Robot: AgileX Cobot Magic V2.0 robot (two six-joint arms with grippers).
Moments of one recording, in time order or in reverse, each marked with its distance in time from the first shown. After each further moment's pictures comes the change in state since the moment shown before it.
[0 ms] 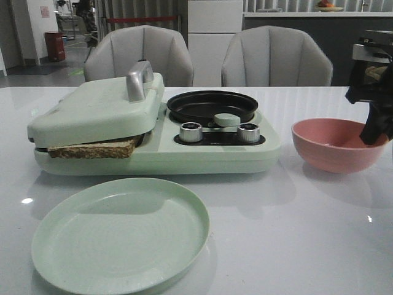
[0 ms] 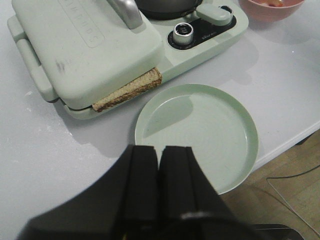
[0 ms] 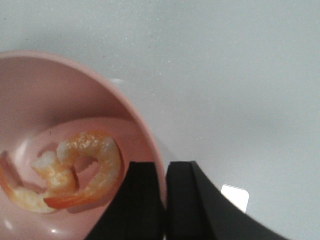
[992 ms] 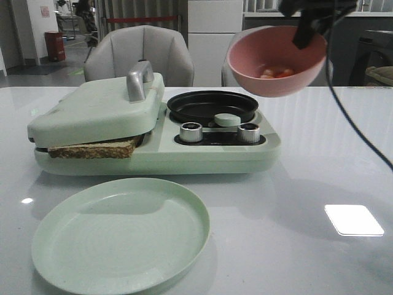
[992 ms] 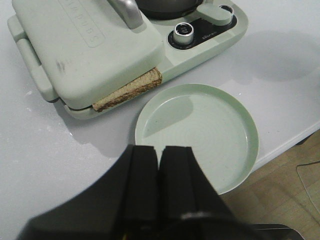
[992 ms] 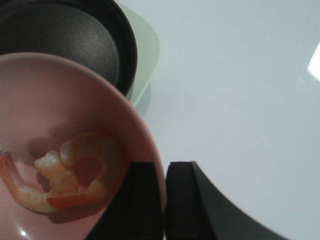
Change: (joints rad) left arm 0.000 0.000 0.000 -0.002 0.000 0.000; right arm 0.387 -0.149 -0.273 -0.383 0.072 0.085
